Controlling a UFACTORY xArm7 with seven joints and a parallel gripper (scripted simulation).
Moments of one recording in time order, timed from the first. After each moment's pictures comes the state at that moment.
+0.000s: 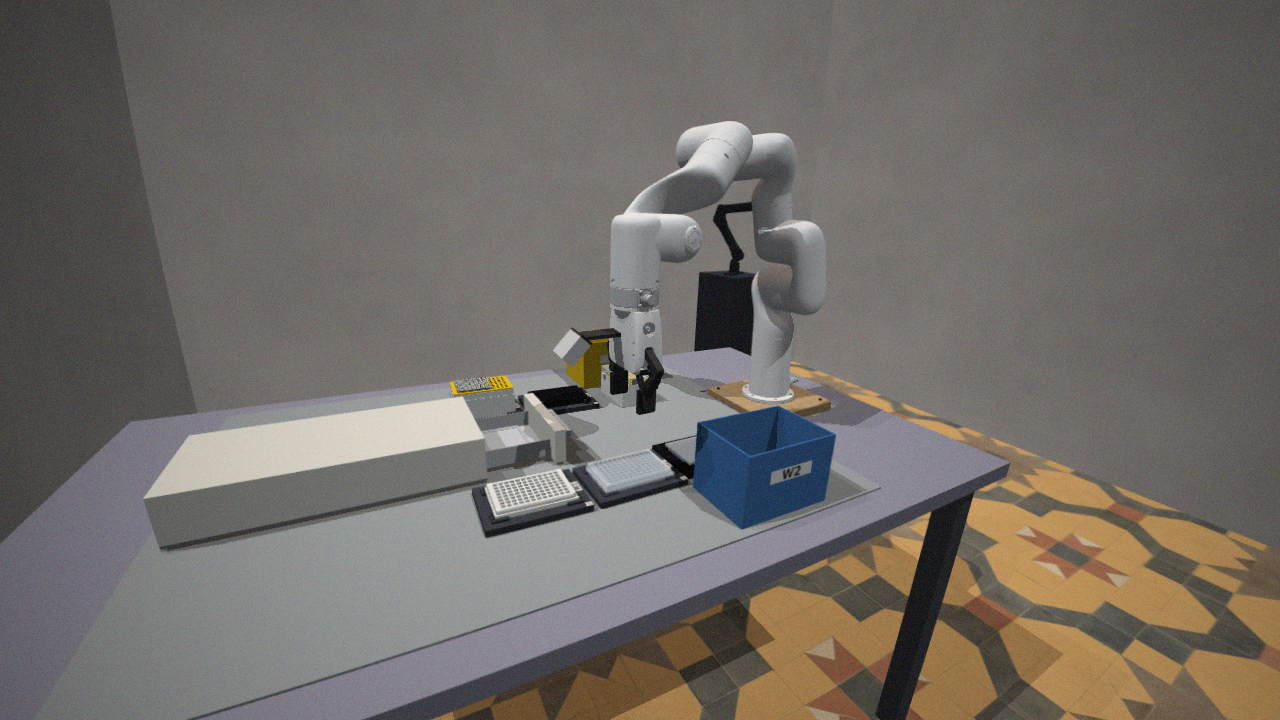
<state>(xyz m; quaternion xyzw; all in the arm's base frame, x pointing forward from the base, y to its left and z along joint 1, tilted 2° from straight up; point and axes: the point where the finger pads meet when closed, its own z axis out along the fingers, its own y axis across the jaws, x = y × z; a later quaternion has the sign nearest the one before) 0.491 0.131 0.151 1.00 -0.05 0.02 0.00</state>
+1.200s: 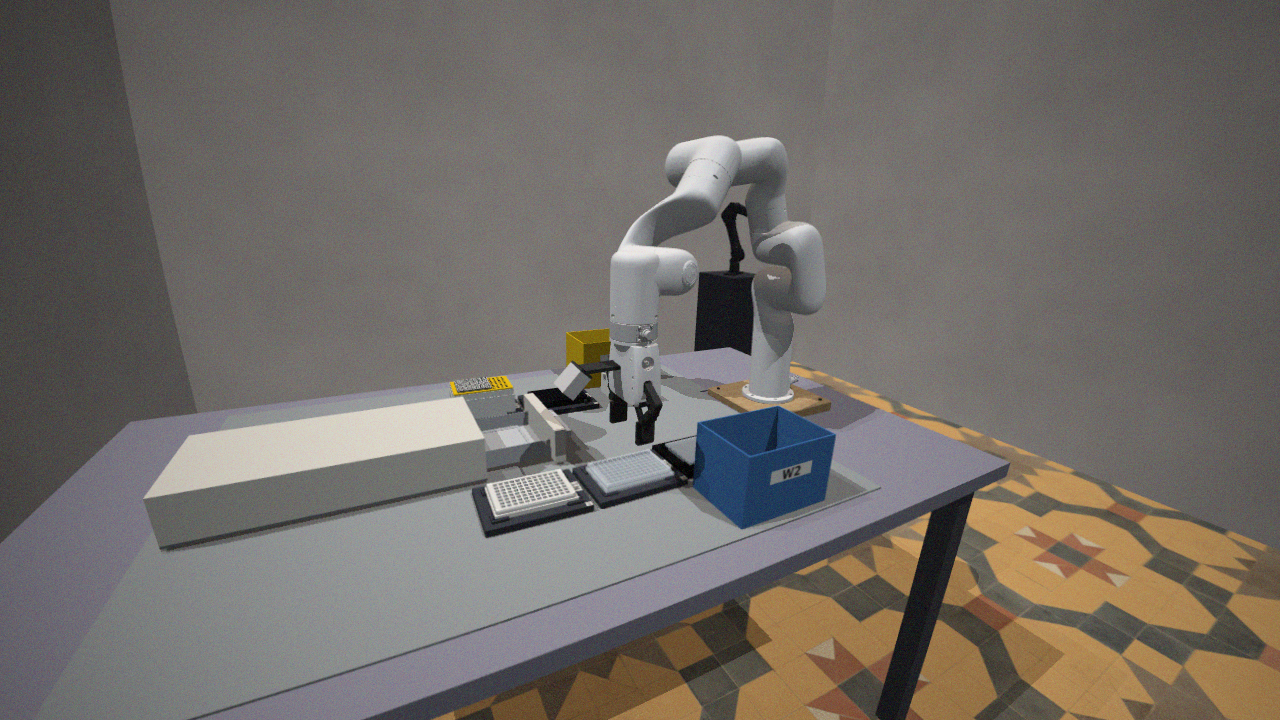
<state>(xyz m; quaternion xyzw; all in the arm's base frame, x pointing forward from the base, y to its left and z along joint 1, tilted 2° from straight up) 0.493 0.131 0.098 1.00 -0.05 0.02 0.00</state>
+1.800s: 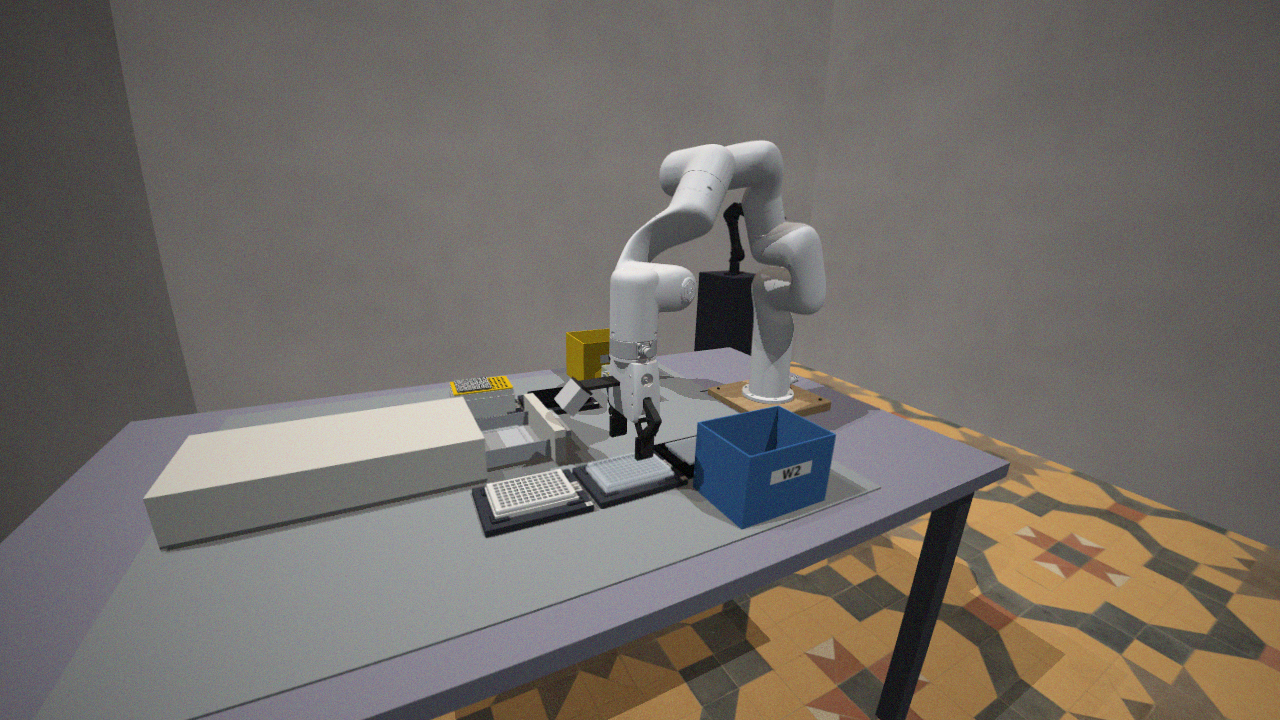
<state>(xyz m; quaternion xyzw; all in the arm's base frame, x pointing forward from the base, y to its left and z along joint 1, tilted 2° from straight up) 0.494 0.131 0.072 1.00 -0.05 0.02 0.00</state>
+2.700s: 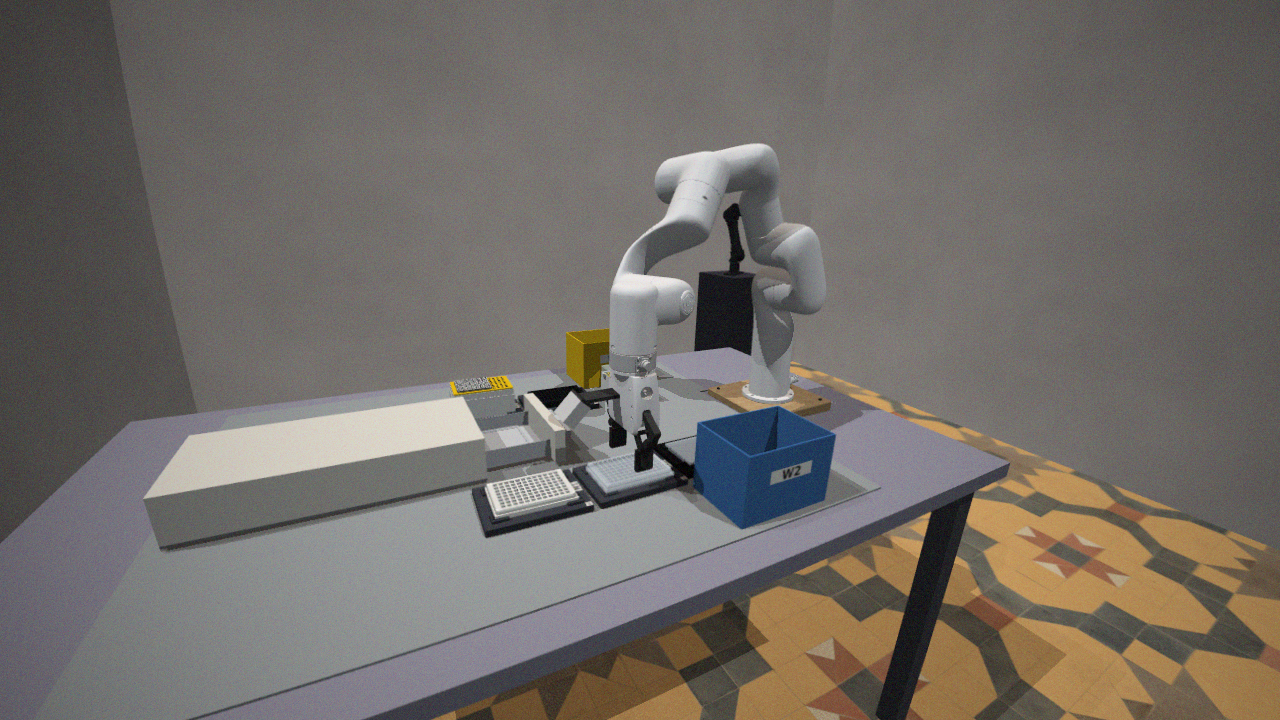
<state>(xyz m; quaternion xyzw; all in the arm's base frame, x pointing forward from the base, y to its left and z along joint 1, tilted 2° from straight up) 0.495 0.131 0.051 1.00 -0.05 0.02 0.00</state>
